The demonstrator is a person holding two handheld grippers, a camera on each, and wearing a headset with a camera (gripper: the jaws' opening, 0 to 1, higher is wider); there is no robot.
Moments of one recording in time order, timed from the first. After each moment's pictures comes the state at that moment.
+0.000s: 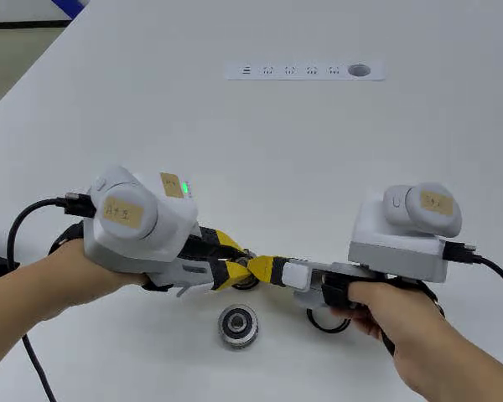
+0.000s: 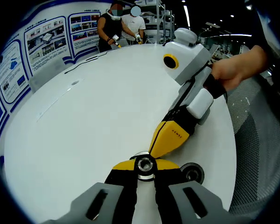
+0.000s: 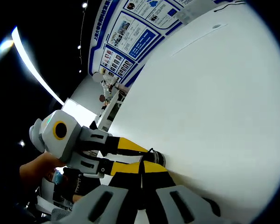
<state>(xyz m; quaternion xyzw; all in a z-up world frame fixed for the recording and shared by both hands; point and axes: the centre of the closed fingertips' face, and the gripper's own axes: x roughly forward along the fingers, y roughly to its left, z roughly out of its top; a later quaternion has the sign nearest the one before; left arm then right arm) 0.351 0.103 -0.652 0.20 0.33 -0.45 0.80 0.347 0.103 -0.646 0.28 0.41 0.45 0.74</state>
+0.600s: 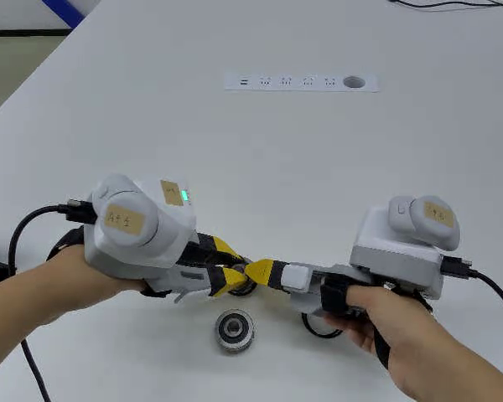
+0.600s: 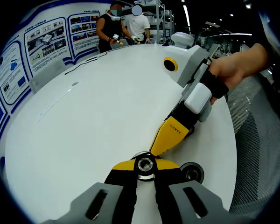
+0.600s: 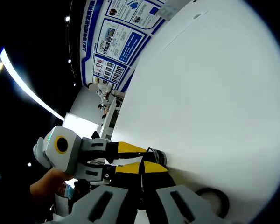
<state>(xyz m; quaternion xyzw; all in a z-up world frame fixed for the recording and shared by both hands) 0.351 0.104 -0.653 0.20 0.33 -0.45 0.80 0.346 0.101 -0.645 0.35 0.44 0.41 0.72</state>
